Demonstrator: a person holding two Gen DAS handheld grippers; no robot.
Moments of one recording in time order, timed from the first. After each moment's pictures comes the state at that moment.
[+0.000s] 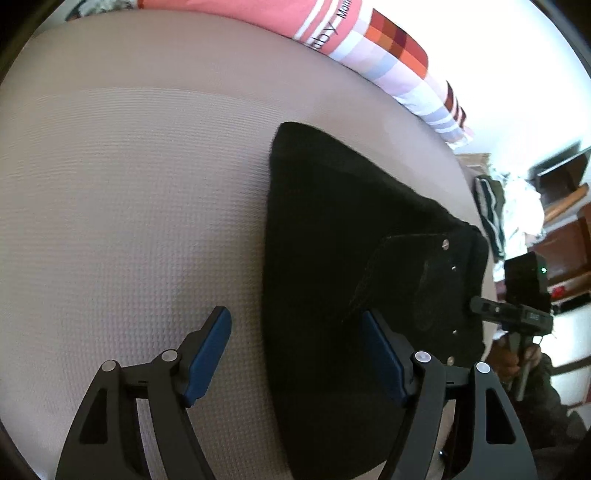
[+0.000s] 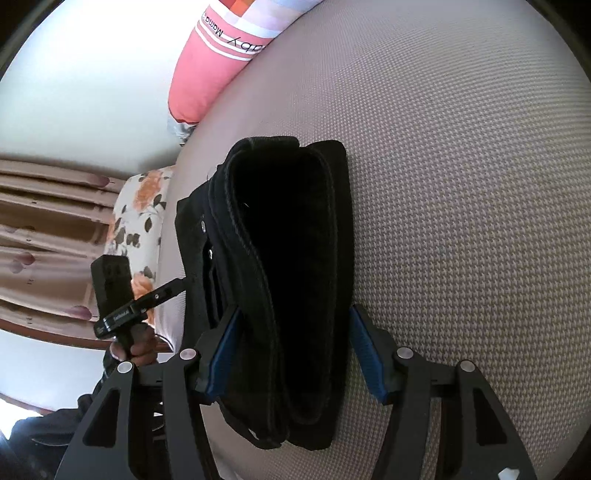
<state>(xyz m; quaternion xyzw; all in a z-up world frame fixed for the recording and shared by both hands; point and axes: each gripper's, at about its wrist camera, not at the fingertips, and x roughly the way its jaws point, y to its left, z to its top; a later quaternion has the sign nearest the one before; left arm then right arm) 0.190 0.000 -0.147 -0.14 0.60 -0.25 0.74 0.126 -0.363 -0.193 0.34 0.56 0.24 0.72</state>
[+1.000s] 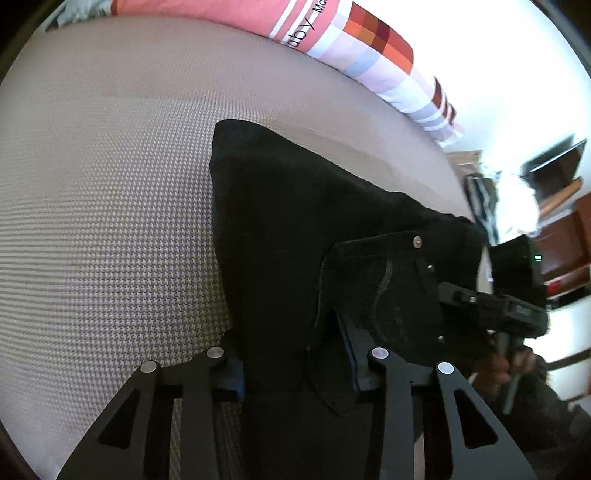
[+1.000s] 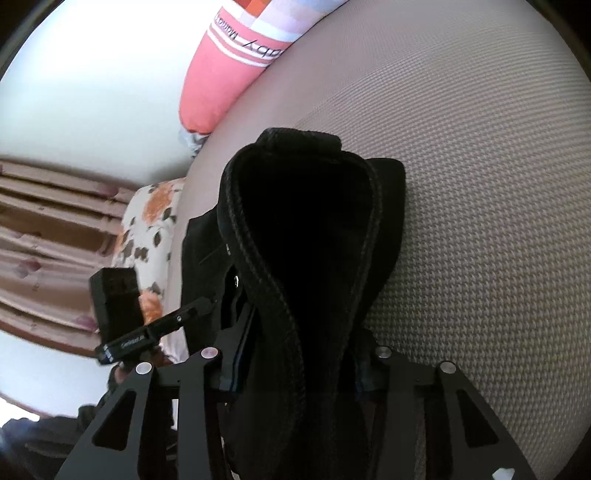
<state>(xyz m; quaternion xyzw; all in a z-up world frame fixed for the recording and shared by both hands) 0.173 -0.016 -0.141 -0.13 0.59 -0.25 0.76 0.143 -0.339 -0.193 0.35 0.53 0.23 0.73</state>
